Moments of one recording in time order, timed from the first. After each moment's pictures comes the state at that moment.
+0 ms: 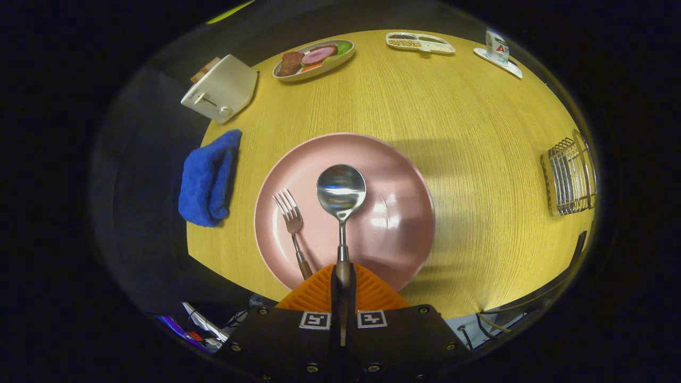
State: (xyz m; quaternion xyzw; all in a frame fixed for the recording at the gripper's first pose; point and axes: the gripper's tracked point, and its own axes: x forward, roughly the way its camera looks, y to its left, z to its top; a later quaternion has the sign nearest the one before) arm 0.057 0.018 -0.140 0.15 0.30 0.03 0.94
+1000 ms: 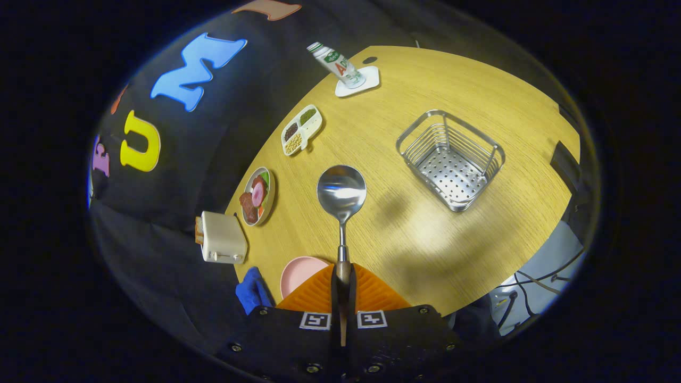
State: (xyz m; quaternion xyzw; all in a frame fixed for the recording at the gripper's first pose) arm -0.007 -0.133 -0.059 0.45 0.09 -0.04 0.89
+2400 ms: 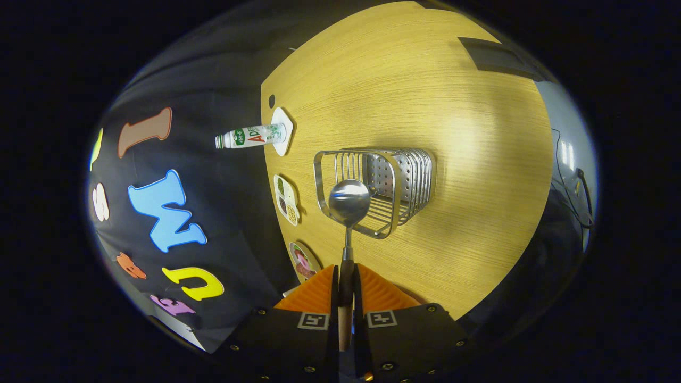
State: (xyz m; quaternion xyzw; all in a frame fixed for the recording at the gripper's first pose) arm -0.025 -0.206 -0.054 0.74 0.00 0.03 0.67
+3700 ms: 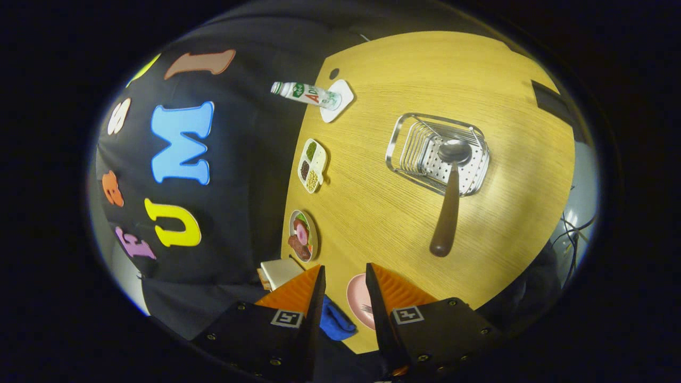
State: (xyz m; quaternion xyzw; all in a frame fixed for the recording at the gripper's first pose) arm -0.028 -0.132 -0.011 0.58 0.01 0.03 0.82
